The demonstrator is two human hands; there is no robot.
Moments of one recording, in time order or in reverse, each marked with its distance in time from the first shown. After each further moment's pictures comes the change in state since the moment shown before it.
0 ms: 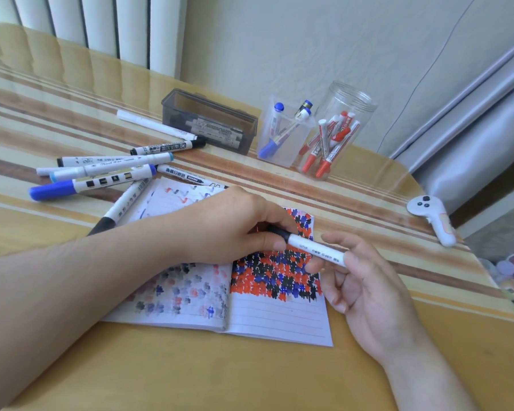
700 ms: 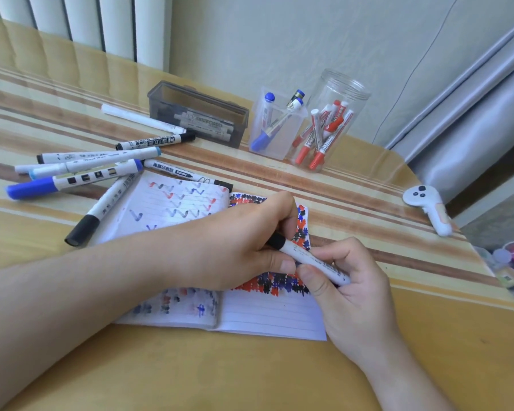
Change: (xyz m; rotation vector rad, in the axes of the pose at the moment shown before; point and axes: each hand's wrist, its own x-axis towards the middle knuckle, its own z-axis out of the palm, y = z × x) left_hand -0.007 0.024 0.016 -0.298 -0.081 -0.066; right_hand -0.012 0.015 0.015 -0.539 0.138 -0.370
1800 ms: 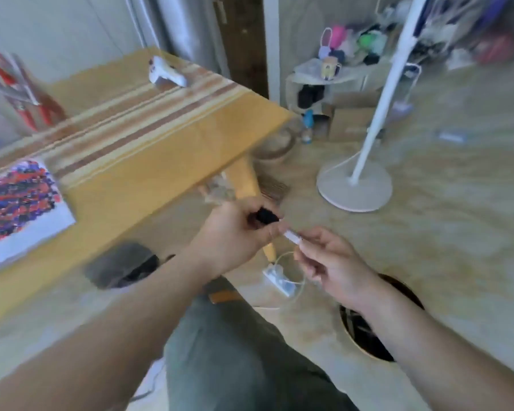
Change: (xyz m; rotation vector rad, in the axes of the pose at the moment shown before) left_hand 0.003 0.173 0.324 -0.023 -0.353 -0.036; right_hand -0.362 0.081 -0.163 0.819 0.546 0.703
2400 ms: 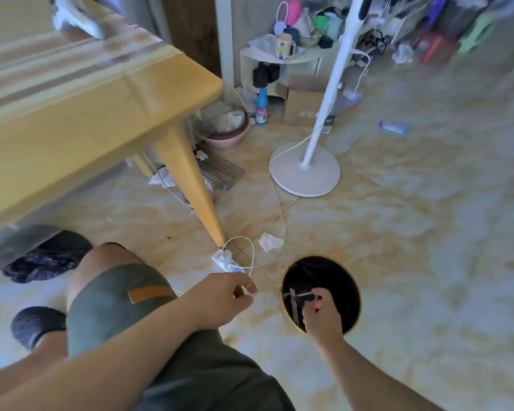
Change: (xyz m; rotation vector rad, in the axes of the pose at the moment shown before) left_hand -0.021 -0.059 0.143 0.225 -0.571 -0.229; right_hand -0.058 0.168 -0.168 -0.766 0.697 0.270
